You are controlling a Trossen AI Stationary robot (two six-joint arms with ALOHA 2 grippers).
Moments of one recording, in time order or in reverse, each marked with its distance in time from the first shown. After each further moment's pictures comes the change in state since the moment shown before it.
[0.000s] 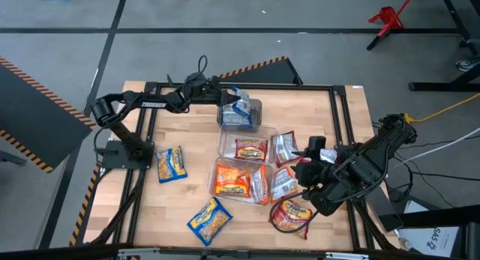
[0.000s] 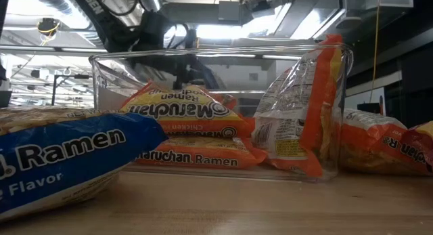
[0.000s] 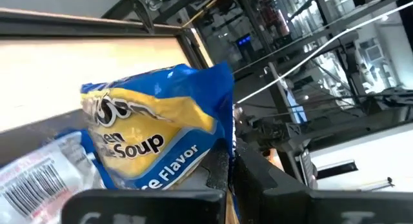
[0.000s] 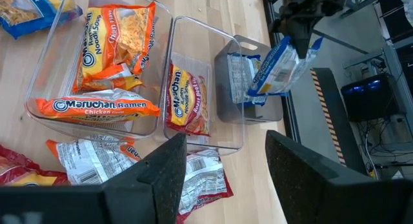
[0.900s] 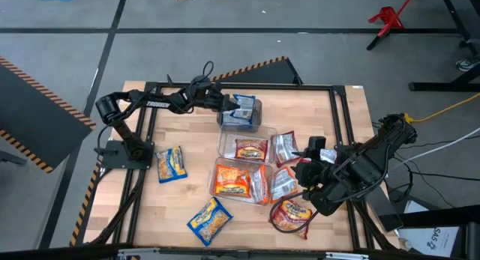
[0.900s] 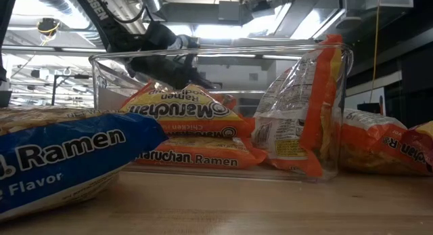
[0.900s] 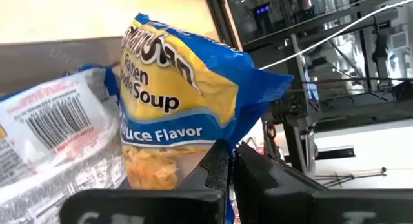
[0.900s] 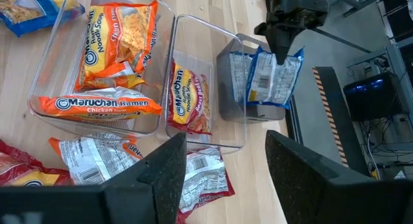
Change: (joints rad) left arm 0.002 0.058 0.000 -0.090 0.088 -0.056; right arm 0.000 0.000 0.000 -0.002 -0.011 0.000
